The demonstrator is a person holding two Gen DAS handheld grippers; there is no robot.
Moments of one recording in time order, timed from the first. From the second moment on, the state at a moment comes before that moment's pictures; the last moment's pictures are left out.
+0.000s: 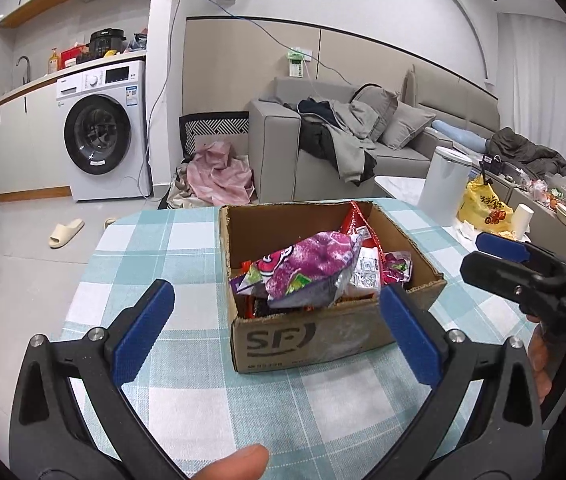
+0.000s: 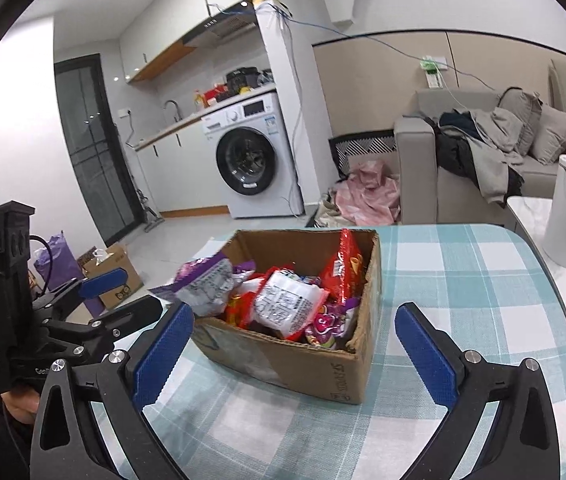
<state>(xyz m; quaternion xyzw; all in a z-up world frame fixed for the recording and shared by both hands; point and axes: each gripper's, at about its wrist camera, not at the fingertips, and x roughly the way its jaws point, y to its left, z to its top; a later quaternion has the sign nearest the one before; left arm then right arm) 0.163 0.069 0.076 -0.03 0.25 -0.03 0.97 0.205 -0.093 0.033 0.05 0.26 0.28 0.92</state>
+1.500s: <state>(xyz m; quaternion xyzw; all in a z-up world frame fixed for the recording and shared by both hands) 0.102 0.063 0.011 -0.03 0.20 -0.02 0.98 0.150 -0.101 -0.029 0.01 0.19 0.29 0.94</state>
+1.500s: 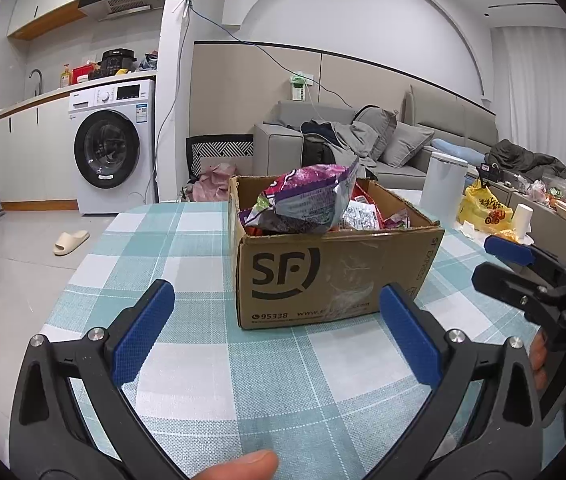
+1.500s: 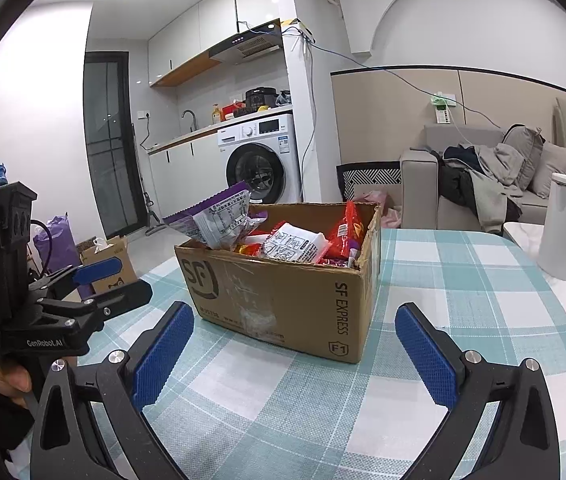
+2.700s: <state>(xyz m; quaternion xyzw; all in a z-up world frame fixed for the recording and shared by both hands) 0.106 0.060 0.005 -0.03 0.21 -0.02 0.98 0.151 -0.108 -0.030 0.02 0.19 0.27 0.94</state>
